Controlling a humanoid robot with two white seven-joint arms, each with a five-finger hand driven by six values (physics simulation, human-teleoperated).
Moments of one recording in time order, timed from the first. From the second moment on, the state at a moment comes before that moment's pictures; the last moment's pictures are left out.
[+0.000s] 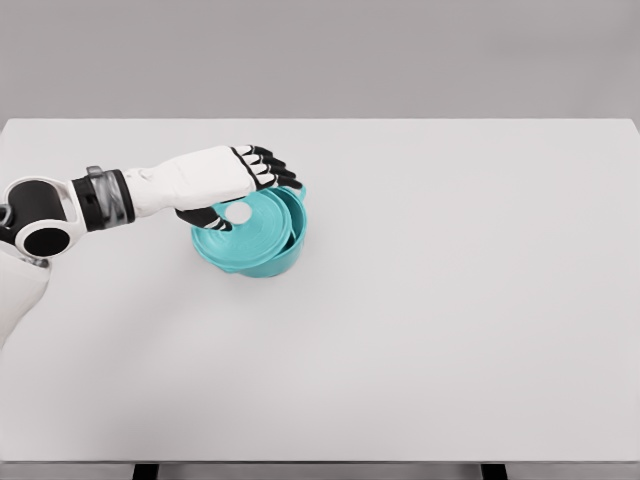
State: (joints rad) left arm -0.56 0.51 -0.41 -1.53 -0.55 -0.61 -0.61; right arm 0.01 0.00 -0.30 0.05 0.25 -0.01 0.09
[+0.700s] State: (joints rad) left arm -0.58 0.49 -0.40 -1.52 -0.55 -0.61 -0.61; right arm 0.01 0.00 -0.30 0.05 0.25 -0.01 0.09
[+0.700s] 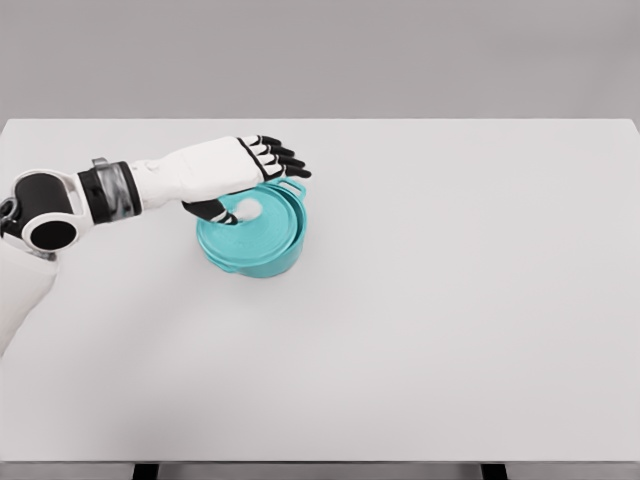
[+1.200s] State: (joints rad) left arm -0.59 0.50 -0.40 -1.53 -0.54 -0.61 -0.61; right arm 0.01 0.00 -0.30 0.05 0.25 -0.01 0.09
